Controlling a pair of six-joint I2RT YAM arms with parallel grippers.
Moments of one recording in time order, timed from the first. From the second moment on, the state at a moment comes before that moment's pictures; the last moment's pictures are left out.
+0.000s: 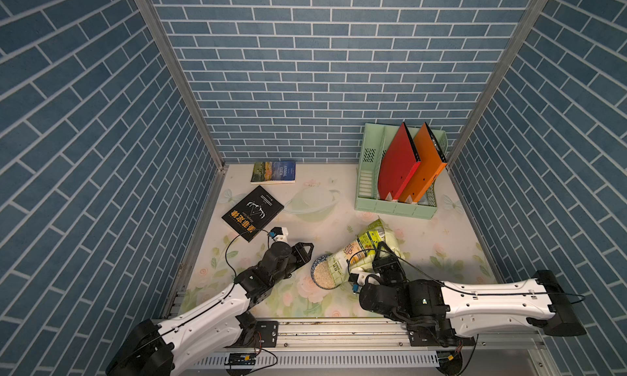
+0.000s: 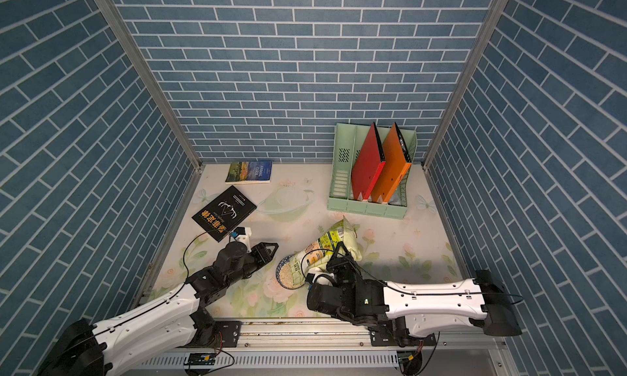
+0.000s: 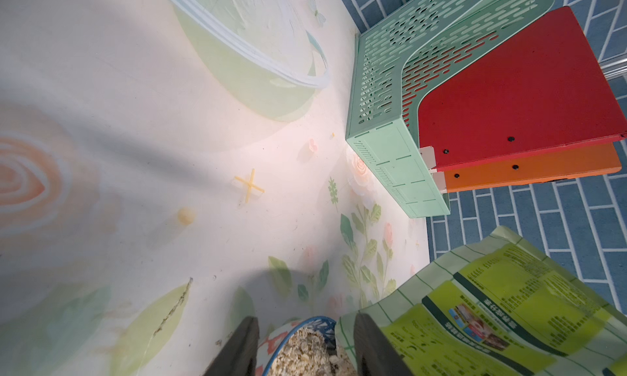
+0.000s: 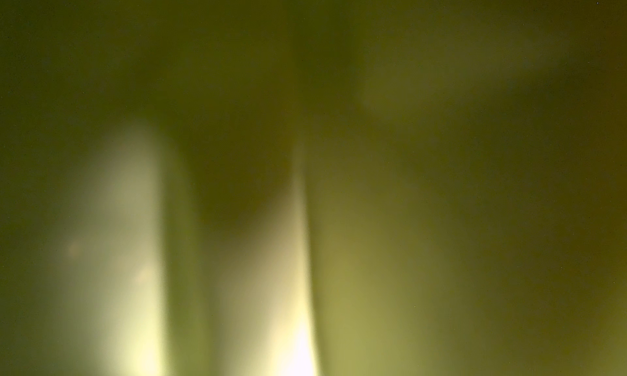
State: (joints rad) left arm -0.72 0.88 0.31 0.06 -0.06 -1.12; right arm 1.55 1.07 0.76 -0.65 1.32 -1.04
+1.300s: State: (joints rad) left arm -0.72 0.91 0.33 0.06 -0.06 -1.11; right arm 1.52 0.97 0.67 -0.45 1.28 -1.18
